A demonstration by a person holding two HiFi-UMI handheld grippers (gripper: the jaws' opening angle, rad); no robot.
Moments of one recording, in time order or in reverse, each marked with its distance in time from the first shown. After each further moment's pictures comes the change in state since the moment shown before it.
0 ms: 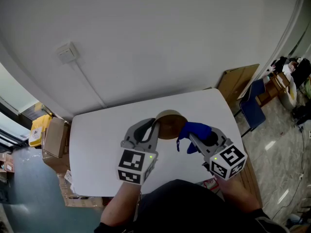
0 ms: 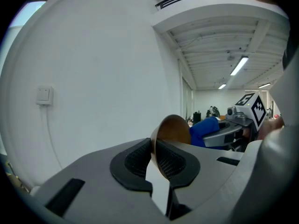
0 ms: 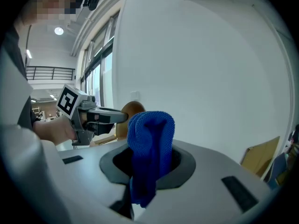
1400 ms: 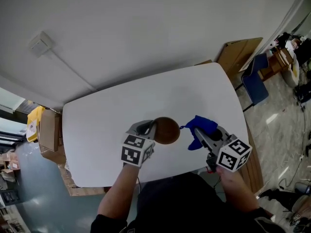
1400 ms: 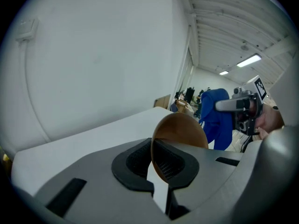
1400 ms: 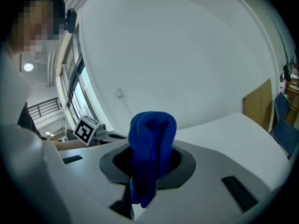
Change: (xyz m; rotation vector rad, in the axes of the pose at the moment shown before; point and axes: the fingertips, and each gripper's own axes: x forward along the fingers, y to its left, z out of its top) left arm 0.064 -0.021 -0.177 -0.155 0.451 -0.159; right arm -0.012 -0.048 -0.105 0.403 0.066 -0.004
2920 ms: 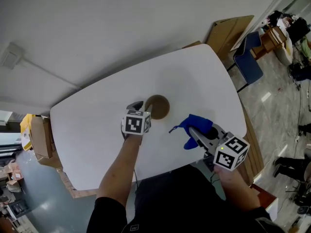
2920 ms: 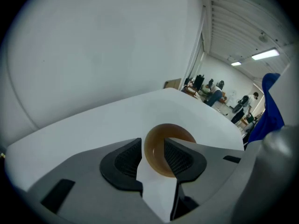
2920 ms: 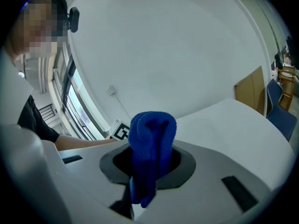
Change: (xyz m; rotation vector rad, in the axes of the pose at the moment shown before) left arm 0.131 0.057 -0.051 -0.055 0.181 0.054; right arm -0.002 -0.021 -0.041 0.101 0.054 -0.038
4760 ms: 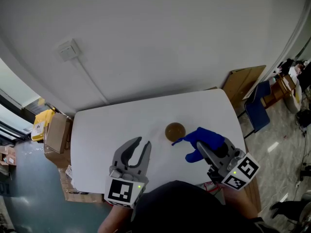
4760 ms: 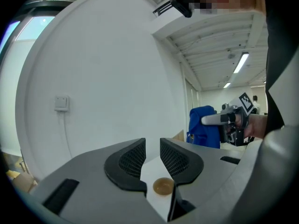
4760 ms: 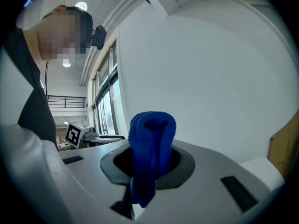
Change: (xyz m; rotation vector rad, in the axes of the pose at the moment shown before) left arm -0.344 -0.072 0.083 0.141 -0.717 0.202; right arm -0.040 0.141 0.130 -0.355 -0.315 0.279
